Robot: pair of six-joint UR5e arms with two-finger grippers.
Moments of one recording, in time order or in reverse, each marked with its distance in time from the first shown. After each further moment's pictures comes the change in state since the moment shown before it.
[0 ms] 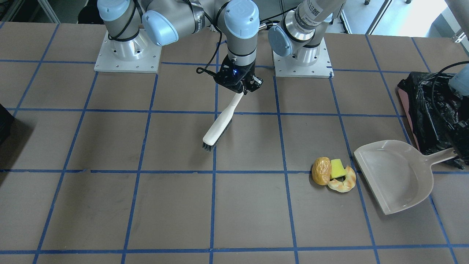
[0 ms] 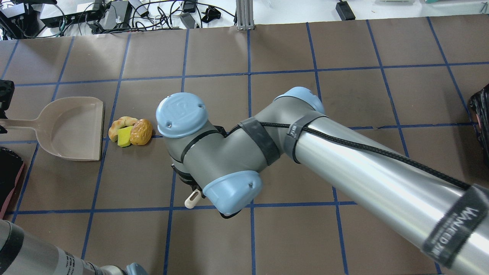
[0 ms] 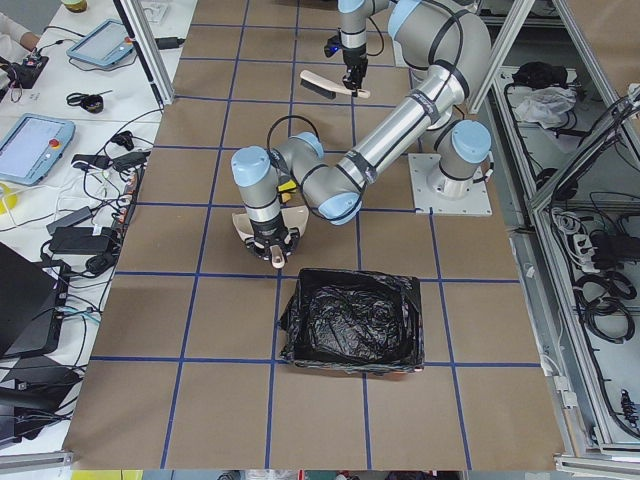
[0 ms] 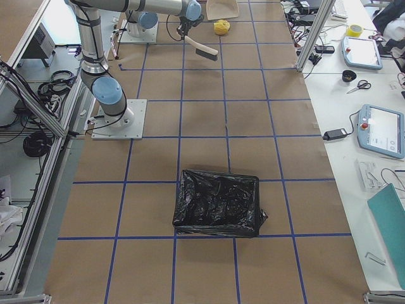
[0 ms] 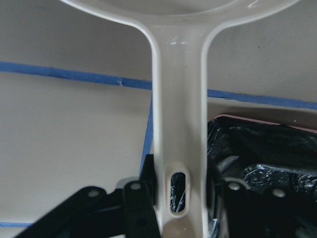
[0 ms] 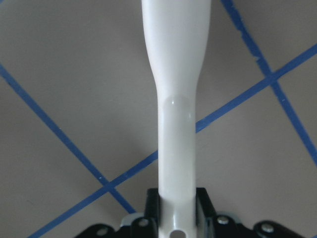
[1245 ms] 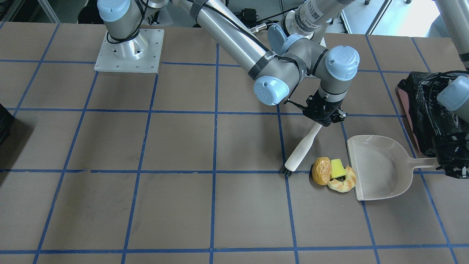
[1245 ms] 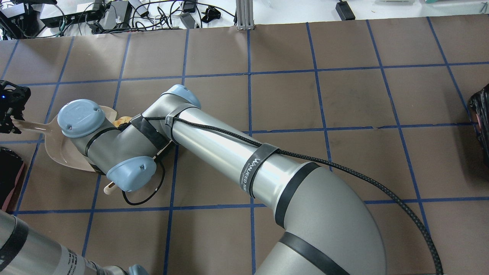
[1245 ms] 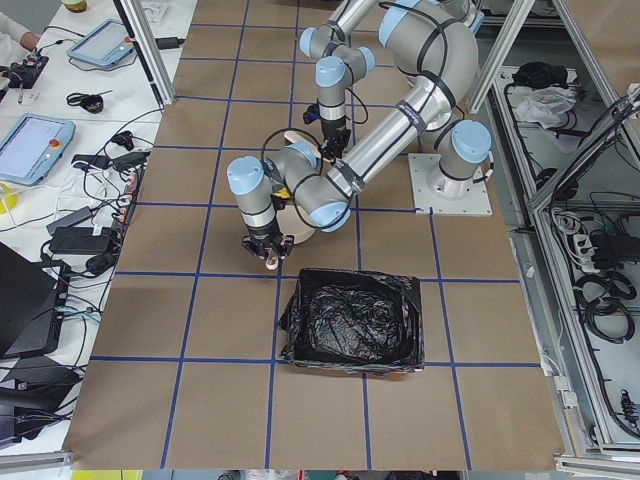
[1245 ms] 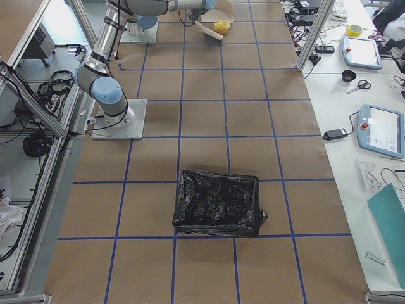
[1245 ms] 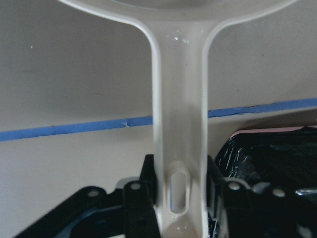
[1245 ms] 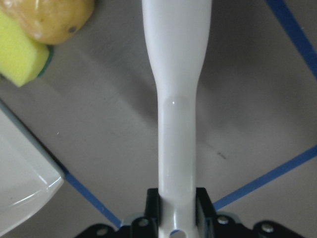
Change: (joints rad) left arm -0.030 -0.040 -0.001 0.009 -0.009 0.156; right arm 0.166 0.507 -0.604 -0.057 0.067 0.190
